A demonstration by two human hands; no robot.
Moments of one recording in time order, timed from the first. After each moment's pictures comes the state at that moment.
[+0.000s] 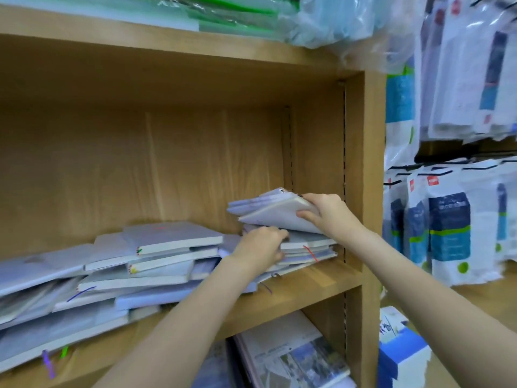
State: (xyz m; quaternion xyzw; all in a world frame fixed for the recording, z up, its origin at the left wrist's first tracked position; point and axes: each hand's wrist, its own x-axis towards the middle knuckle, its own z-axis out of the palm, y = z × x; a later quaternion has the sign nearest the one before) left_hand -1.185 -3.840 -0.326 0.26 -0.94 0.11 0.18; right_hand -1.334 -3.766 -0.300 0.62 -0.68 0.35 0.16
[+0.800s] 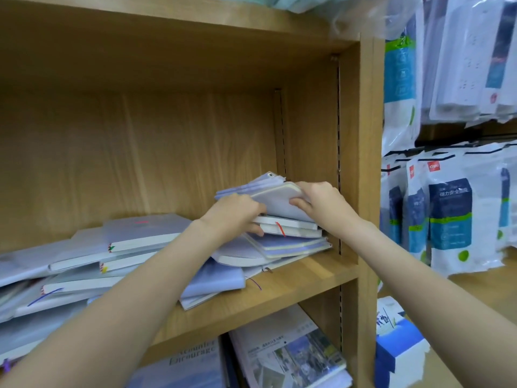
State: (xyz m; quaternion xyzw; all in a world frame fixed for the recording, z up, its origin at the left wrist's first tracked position) left_hand -1.181 -3.863 -0.285 0.24 -0.93 0.24 0.10; right_hand -1.349 -3.776 -0.306 0.62 -0.69 0.32 0.19
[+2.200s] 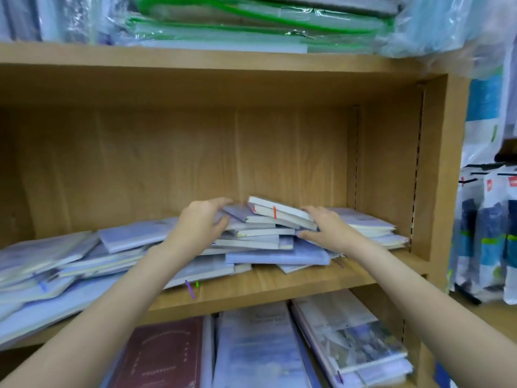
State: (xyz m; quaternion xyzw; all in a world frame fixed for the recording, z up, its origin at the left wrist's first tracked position) left_hand -0.943 -3.820 -0.289 0.39 -0.85 0.07 0.36; right_hand -1.192 -3.769 -0.312 0.70 -0.67 0.26 0.04
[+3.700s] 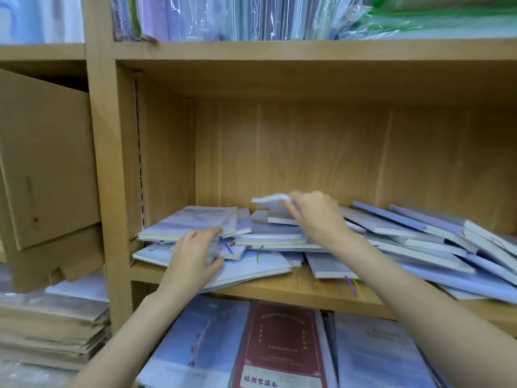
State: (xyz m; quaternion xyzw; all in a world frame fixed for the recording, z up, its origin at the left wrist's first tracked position) left_hand -0.666 -3.818 -0.377 0.56 -0.72 0.08 0.41; right_hand -0.897 -3.836 -0.287 0.78 -0.51 0.29 0.22
